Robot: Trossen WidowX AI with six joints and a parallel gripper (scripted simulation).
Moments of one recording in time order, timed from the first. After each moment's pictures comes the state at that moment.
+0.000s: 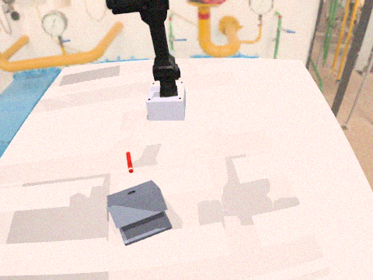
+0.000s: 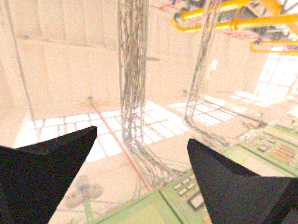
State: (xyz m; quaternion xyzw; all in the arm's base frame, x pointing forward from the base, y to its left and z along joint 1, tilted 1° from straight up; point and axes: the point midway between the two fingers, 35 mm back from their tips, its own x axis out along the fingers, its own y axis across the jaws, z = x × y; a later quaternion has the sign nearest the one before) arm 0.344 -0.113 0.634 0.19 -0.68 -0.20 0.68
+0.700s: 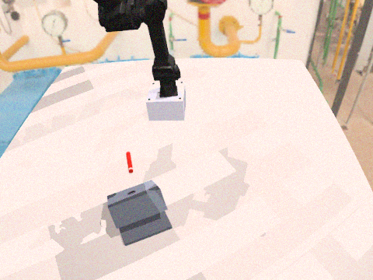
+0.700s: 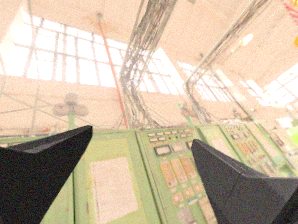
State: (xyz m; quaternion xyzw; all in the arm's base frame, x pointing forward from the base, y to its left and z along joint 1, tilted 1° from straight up) arm 0.438 -0.134 0.581 0.07 -0.48 -0.27 0.83
